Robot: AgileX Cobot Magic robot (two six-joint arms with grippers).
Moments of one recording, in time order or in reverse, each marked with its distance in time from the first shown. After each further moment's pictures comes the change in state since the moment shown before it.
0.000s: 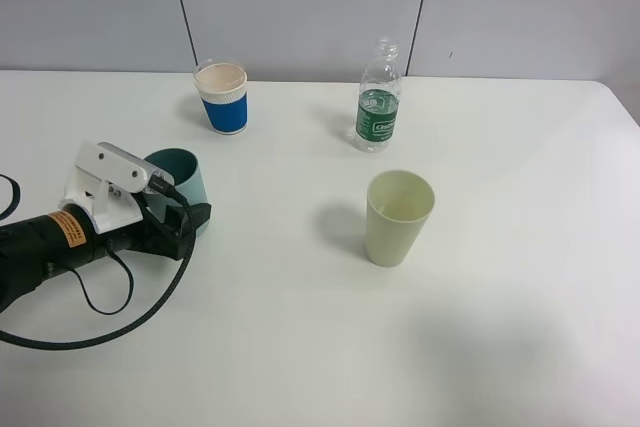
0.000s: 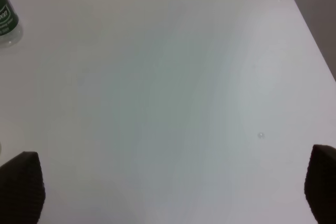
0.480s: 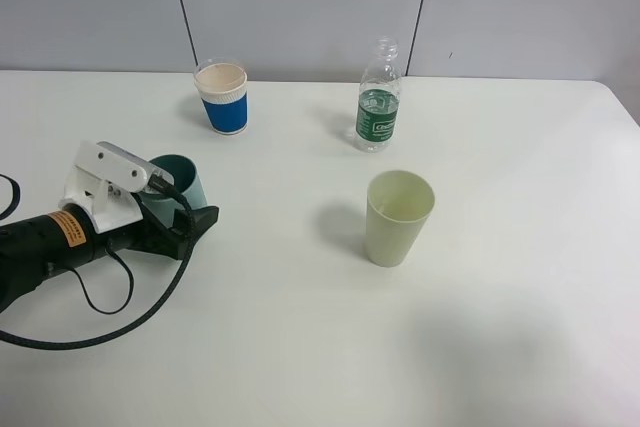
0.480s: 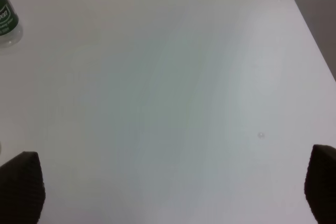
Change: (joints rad) left arm 0.000 0.000 0.000 -0.001 -0.007 0.000; right arm 0.000 0.000 0.000 0.000 0.000 0.000
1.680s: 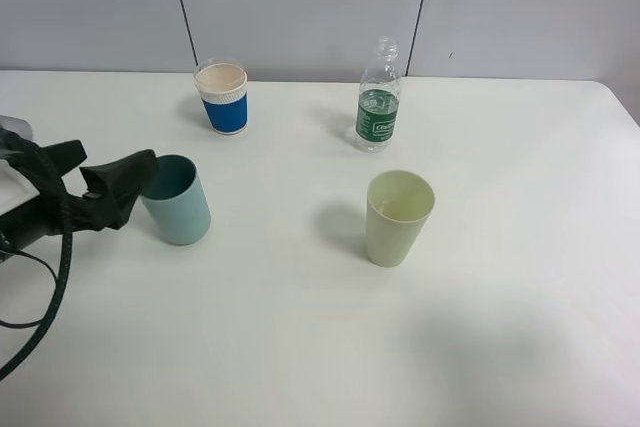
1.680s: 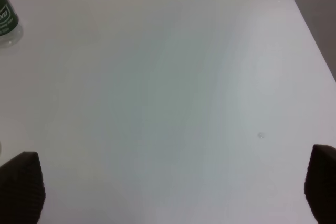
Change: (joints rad) left arm 0.000 -0.576 0.233 -0.099 0.026 -0.220; right arm 0.000 0.000 0.000 0.000 0.000 0.000
